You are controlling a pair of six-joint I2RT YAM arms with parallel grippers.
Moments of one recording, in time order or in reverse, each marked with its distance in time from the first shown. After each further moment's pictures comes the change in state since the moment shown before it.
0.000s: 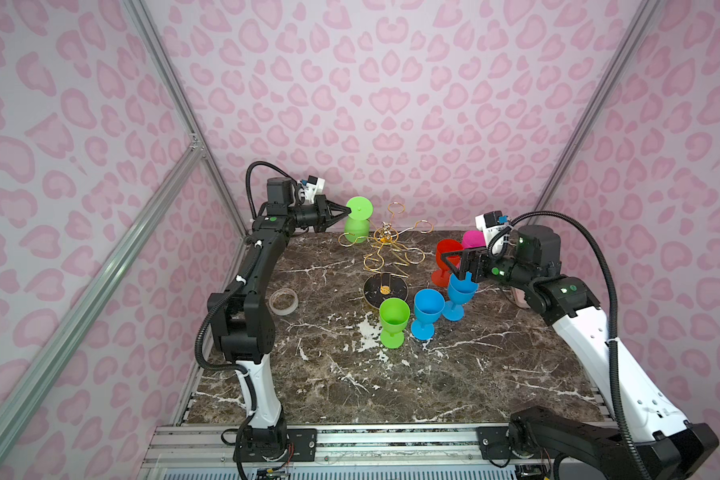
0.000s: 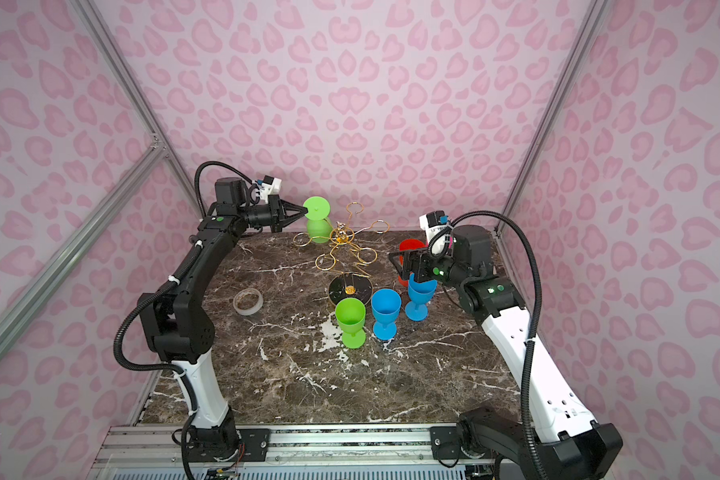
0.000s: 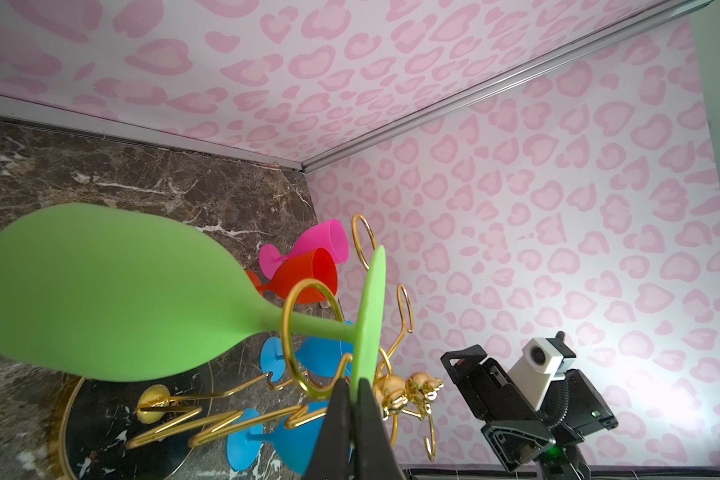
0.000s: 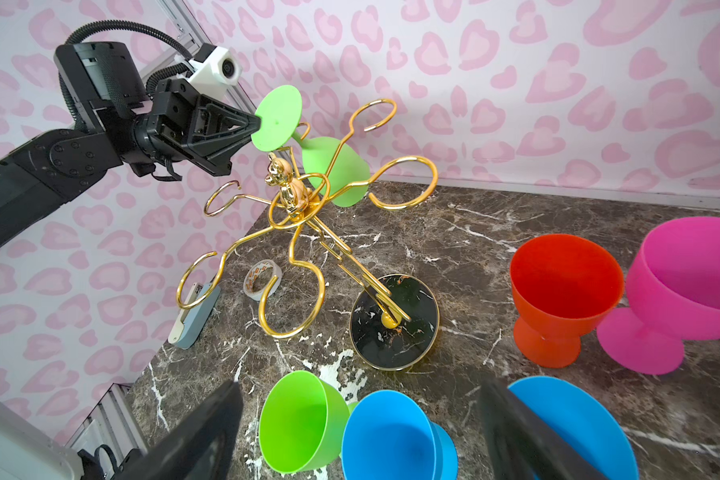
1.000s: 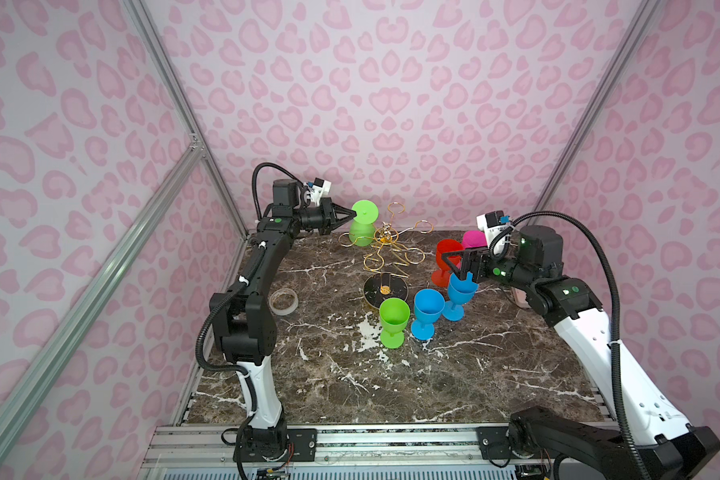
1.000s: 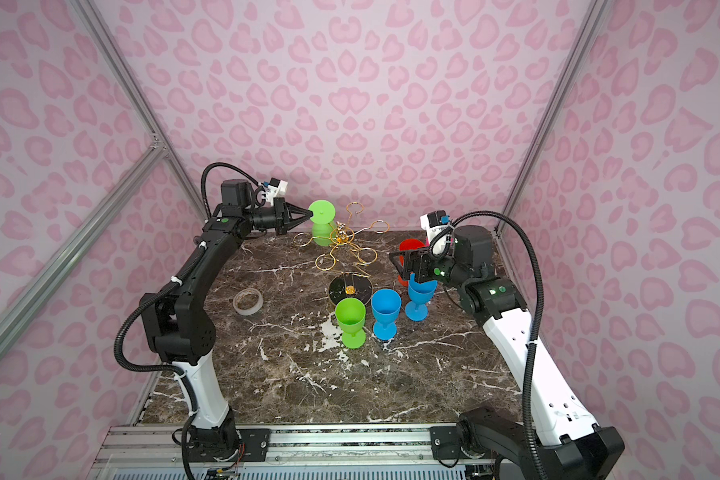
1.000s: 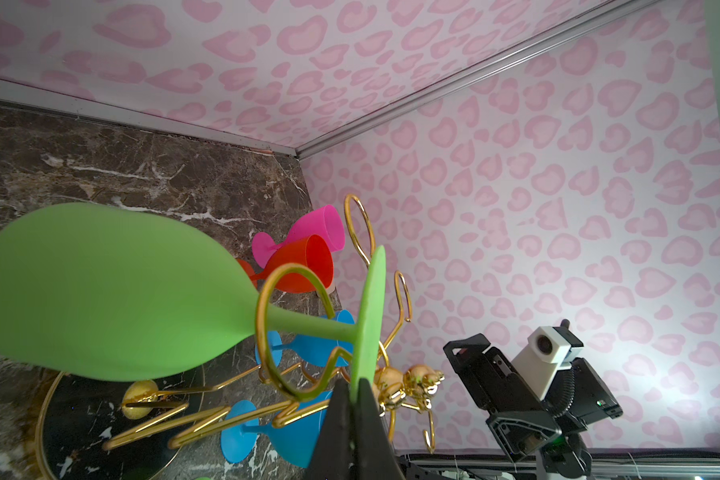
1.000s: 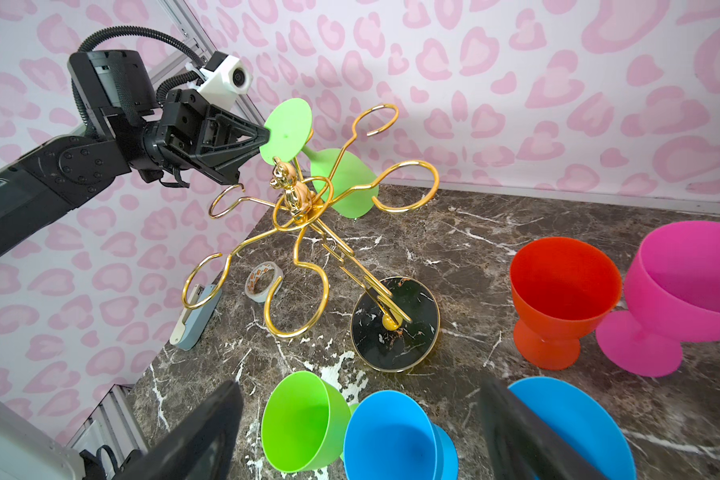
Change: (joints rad) left arm -0.033 -0.011 -0.019 -0.003 0.006 0.011; right arm -0.001 -0.011 0.000 0.000 0.000 0.000
